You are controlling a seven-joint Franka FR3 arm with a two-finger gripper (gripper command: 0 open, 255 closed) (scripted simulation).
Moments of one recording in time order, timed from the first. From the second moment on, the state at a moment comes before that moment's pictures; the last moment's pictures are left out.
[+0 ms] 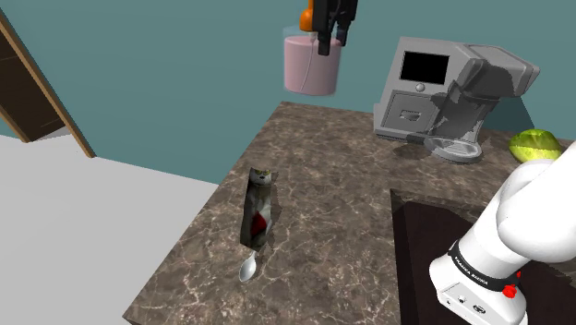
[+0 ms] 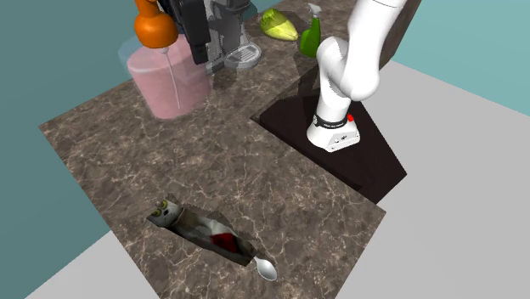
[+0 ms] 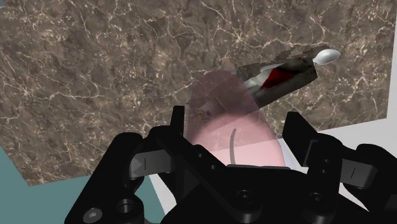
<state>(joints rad) 0.15 -0.23 0.23 -1.58 0.01 1.36 0.04</state>
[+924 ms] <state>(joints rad) 0.15 -0.07 0.25 -1.19 -0.02 1.12 0.06</state>
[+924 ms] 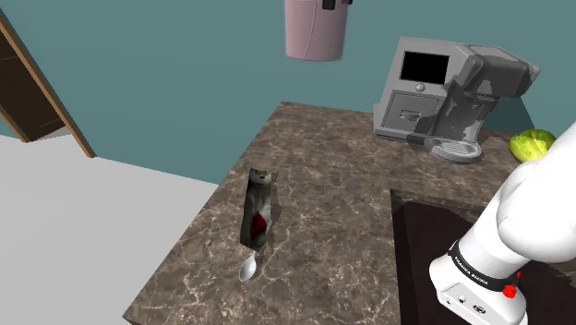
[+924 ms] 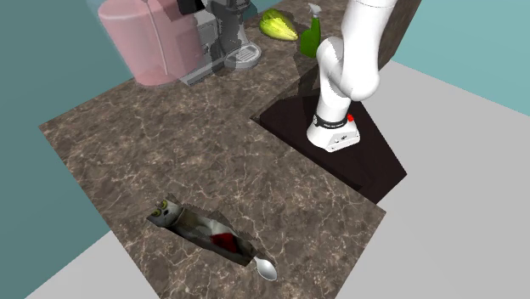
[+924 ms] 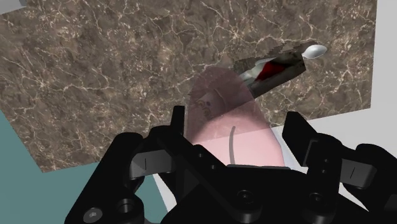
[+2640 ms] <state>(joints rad) -0.10 -0.16 -0.16 -1.27 -0.06 1.14 -0.62</state>
